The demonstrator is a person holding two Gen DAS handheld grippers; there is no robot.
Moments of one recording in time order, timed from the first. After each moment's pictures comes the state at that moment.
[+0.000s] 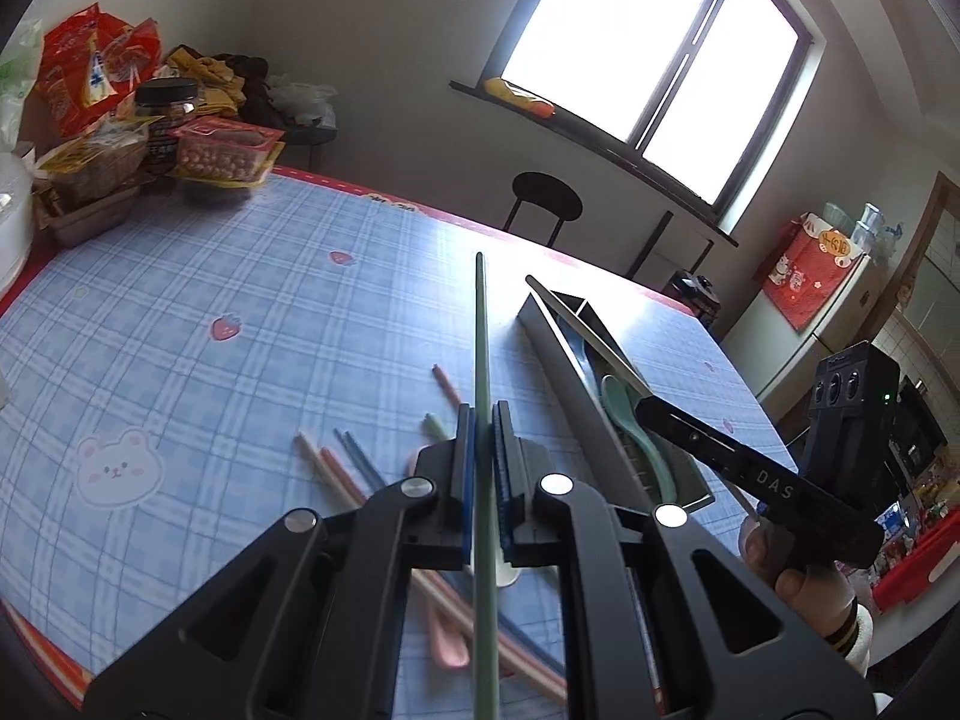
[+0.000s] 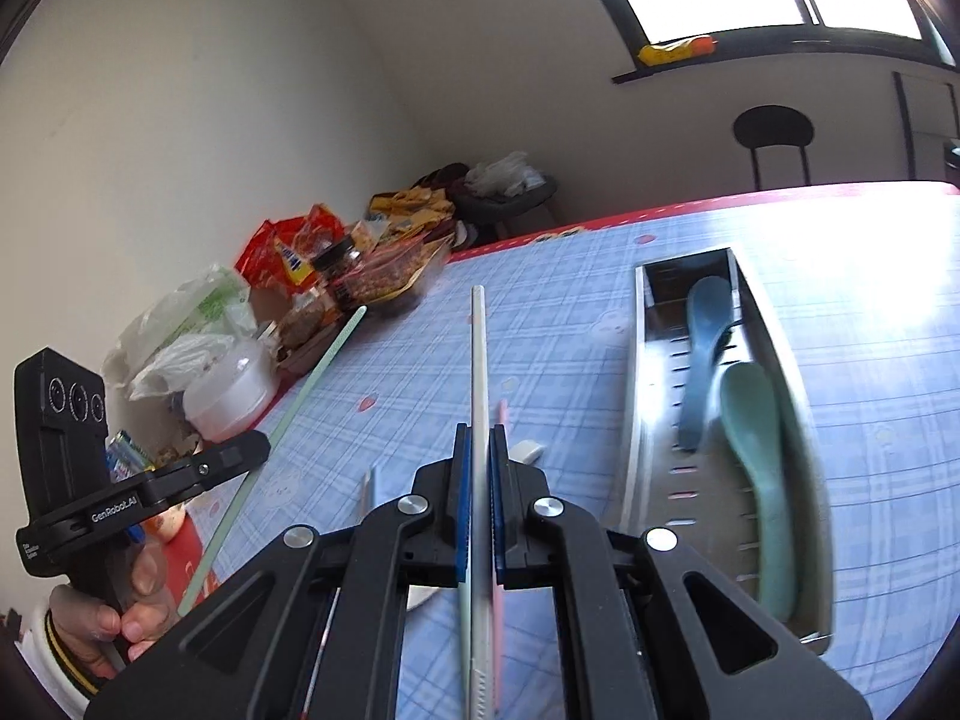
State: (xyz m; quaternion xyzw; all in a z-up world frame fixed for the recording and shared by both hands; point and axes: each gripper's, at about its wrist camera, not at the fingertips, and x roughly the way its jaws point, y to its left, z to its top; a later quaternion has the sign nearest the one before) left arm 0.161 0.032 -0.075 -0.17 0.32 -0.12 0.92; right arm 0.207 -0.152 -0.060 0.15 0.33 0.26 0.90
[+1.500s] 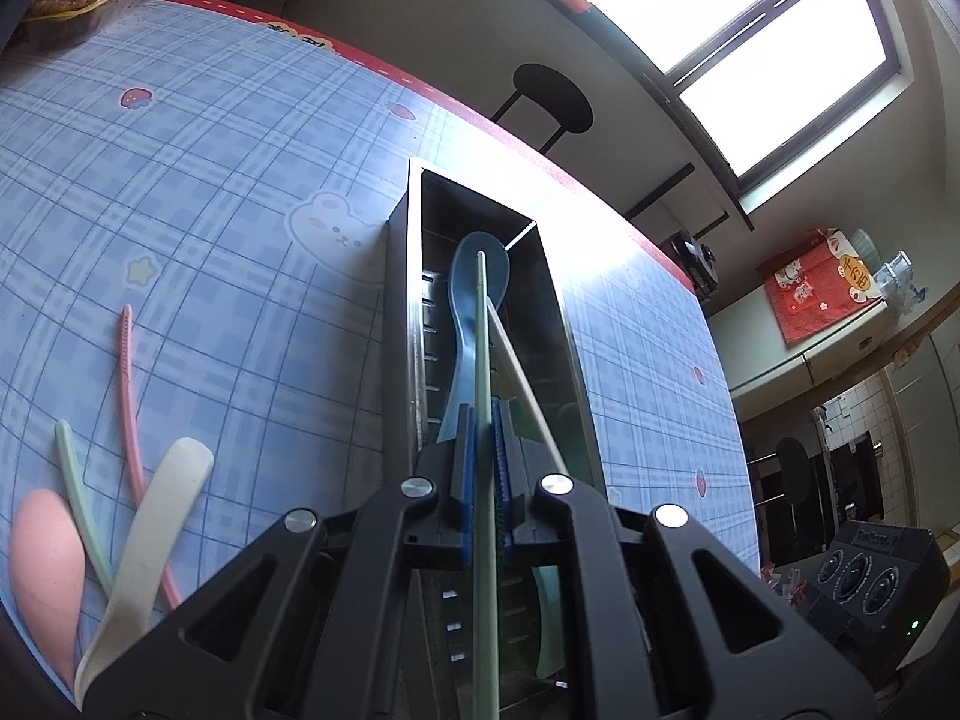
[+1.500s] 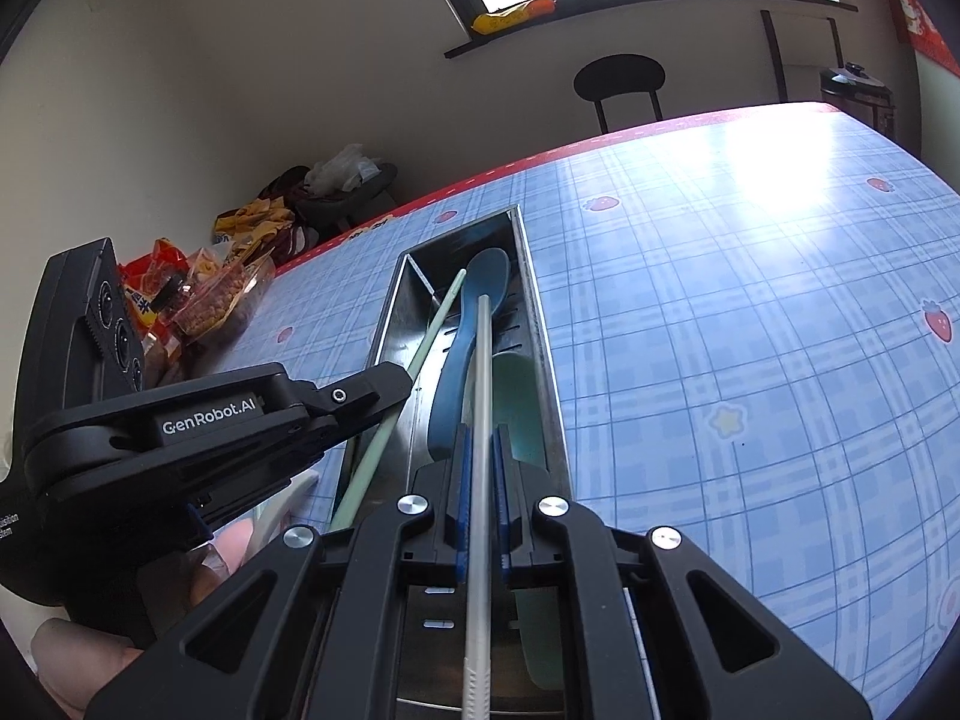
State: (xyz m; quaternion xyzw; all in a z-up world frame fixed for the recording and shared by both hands) left arm 0.320 -0.110 -0.146 -0.27 0.44 -0.13 0.85; right arm 0.260 -0.199 -0.109 0.18 0.39 0.12 0.89
